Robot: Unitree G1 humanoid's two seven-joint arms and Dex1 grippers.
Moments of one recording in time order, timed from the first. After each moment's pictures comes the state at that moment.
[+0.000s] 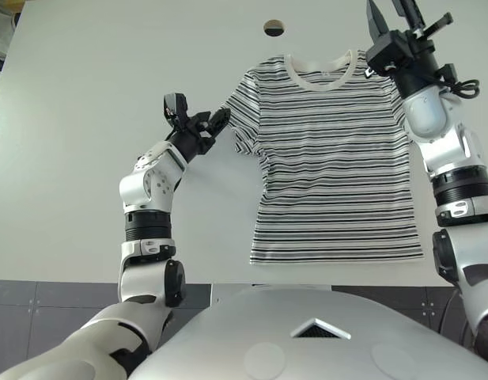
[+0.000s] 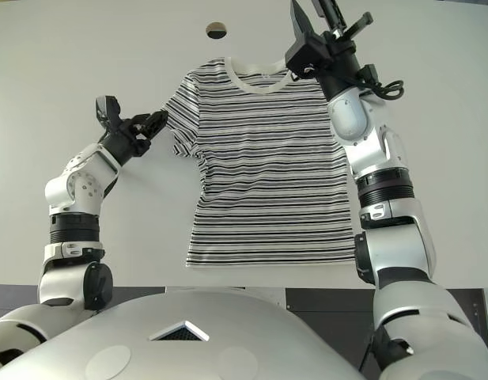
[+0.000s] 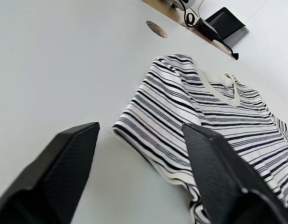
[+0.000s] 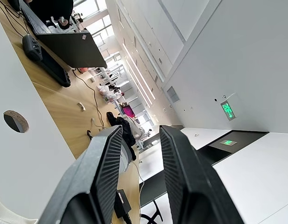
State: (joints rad) left arm -0.27 0.19 0.16 0.31 -0.45 0.55 -0.43; right arm -0.56 -0.48 0.22 0.58 -0.52 -0.57 -0.10
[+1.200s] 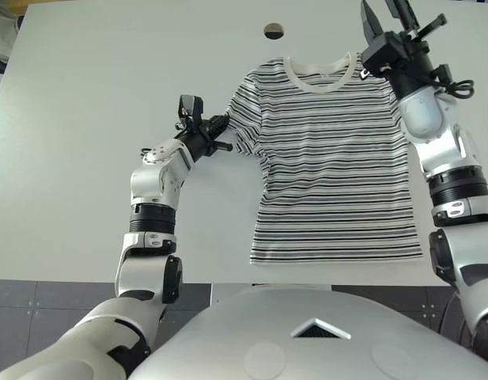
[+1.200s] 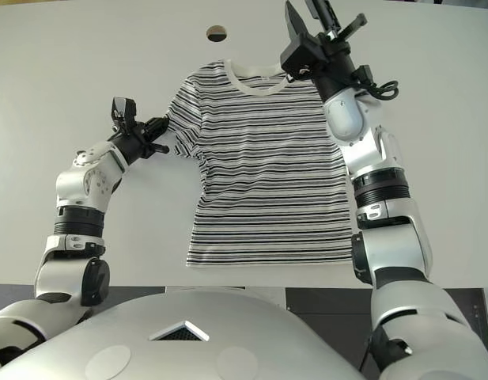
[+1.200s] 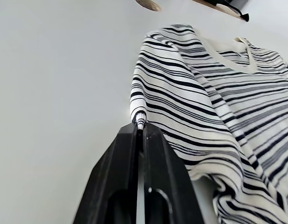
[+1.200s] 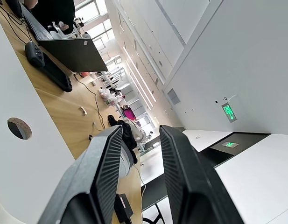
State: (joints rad) left arm -0.28 0.22 0.04 0.39 -0.33 0.49 -0.46; right arm -0.56 -0.46 0.22 0.58 -0.52 -0.57 -0.08
